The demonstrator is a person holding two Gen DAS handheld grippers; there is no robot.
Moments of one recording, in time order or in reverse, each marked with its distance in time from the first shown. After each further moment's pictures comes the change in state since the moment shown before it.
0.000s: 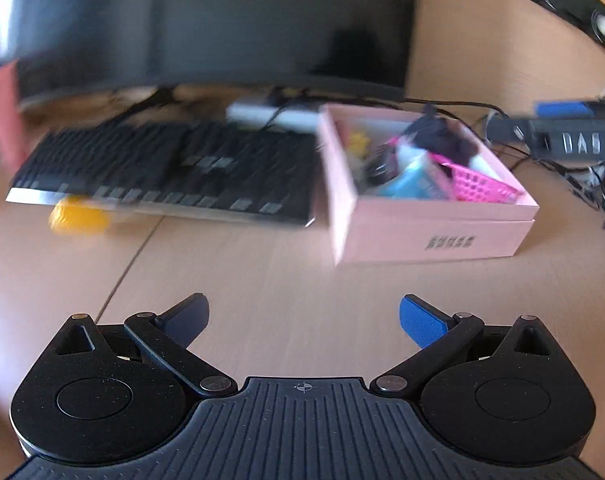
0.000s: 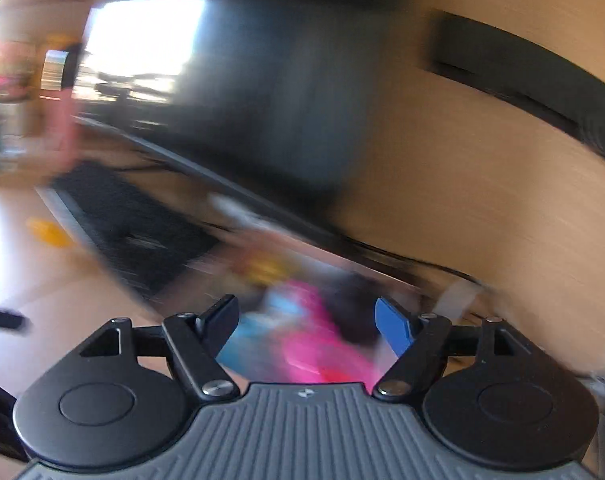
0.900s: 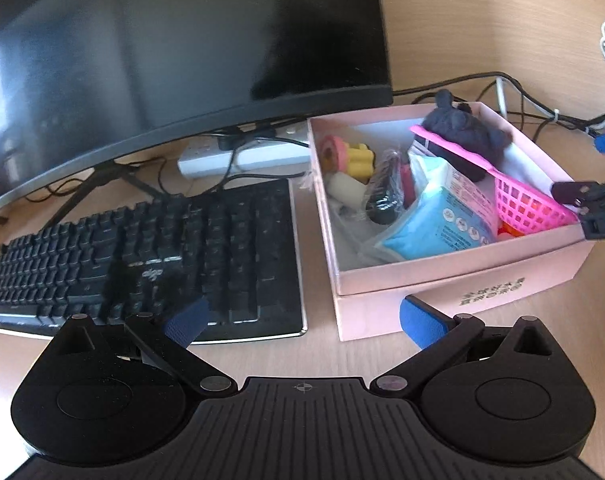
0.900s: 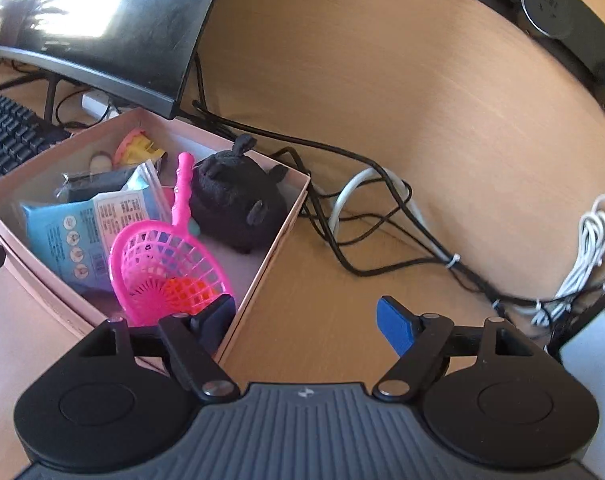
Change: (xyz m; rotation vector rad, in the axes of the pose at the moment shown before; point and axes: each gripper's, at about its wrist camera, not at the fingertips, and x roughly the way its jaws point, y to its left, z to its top) left arm 0.088 -0.011 0.050 0.223 0.002 0.028; right arm 0.073 -0.029 -0.042 0.002 0.210 -0.243
